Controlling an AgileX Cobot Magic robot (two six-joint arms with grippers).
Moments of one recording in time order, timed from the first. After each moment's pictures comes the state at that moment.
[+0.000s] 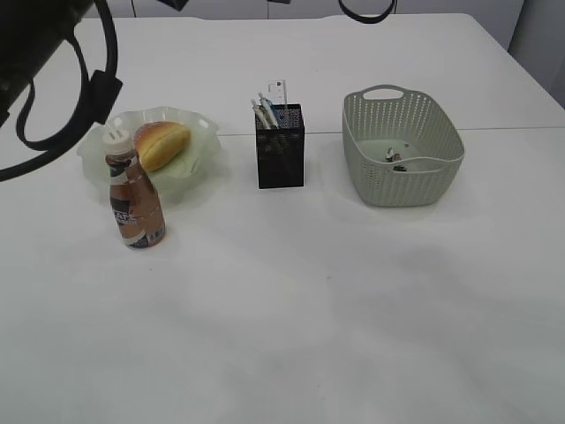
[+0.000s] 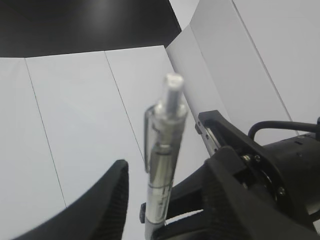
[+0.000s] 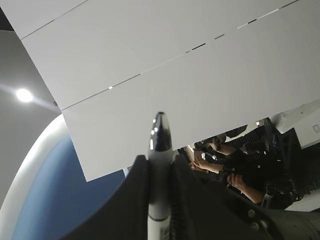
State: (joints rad) left arm -0.59 1.52 -0.86 0.10 -1.16 0.29; right arm 0.28 2.01 -1.85 1.75 1.16 0.23
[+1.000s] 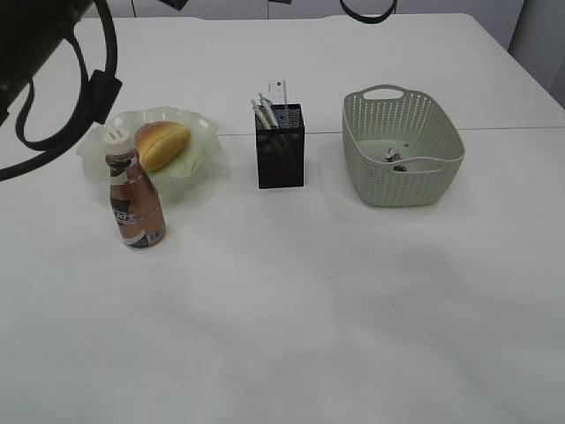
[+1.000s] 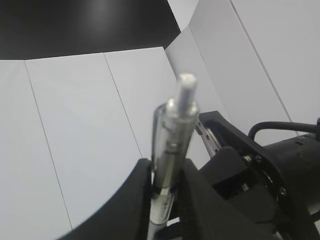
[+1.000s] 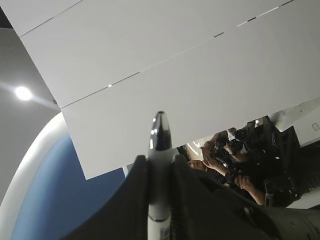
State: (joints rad) left arm -0.59 1.52 -0.86 0.12 -1.16 0.29; right arm 0.28 2.01 -1.85 1.75 1.17 0.23
